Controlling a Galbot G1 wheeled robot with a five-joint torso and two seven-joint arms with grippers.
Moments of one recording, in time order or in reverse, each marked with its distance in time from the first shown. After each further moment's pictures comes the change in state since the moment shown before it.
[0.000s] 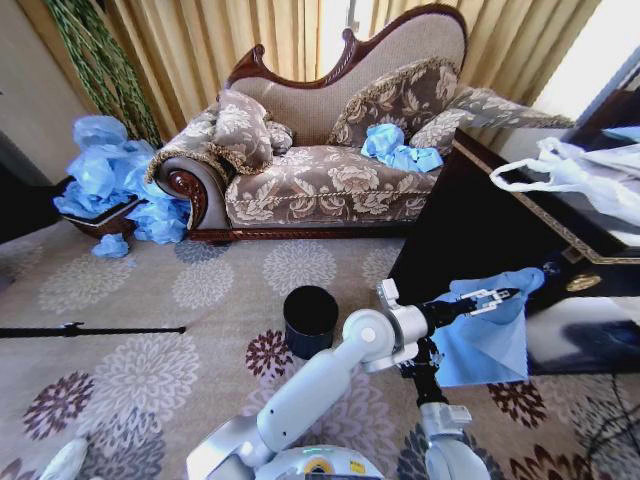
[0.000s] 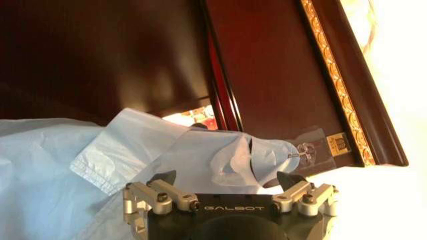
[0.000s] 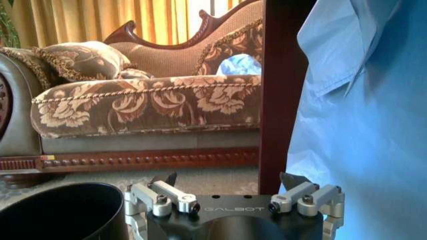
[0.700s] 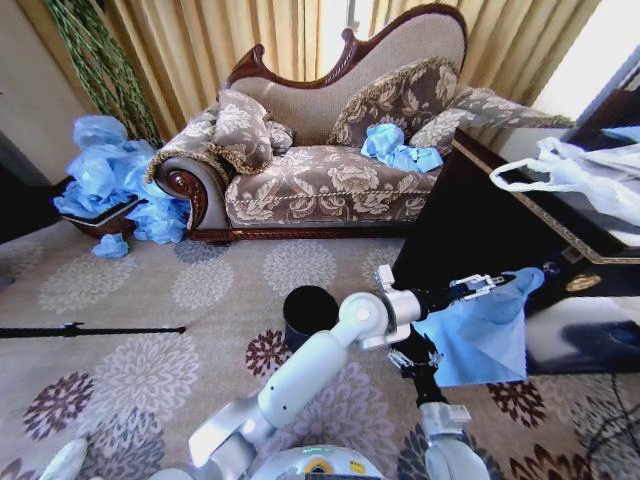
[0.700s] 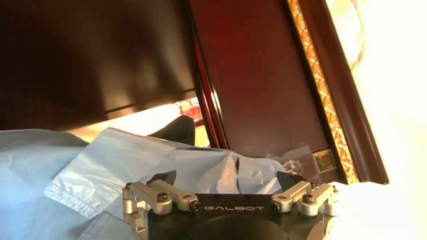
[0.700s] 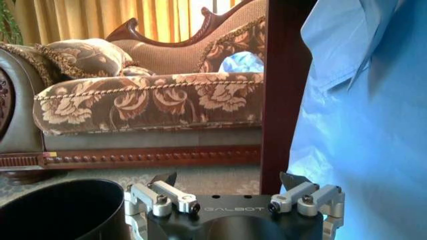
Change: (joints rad) left arm -0.104 0.004 -0.032 0.085 -0.099 0.072 0.072; right arm 0.012 -0.003 -0.003 -0.014 -0.002 -0.002 -0.006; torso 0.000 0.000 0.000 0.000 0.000
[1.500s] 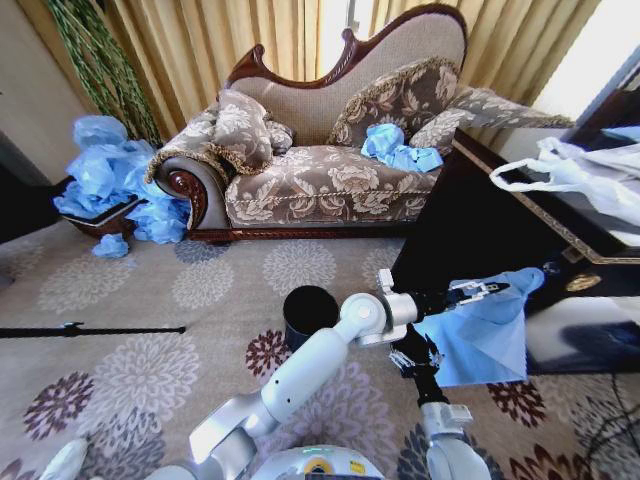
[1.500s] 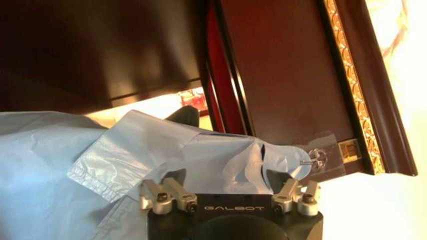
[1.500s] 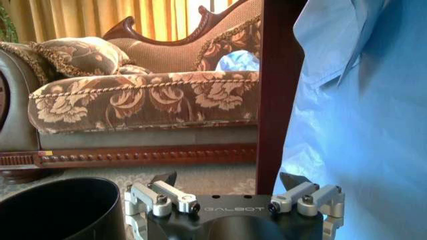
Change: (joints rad) left arm 0.012 0.001 0.014 0.060 0.012 0.026 0.057; right arm -0.004 -0.006 0.012 -0.008 0.012 0.005 -0.001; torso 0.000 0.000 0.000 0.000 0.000
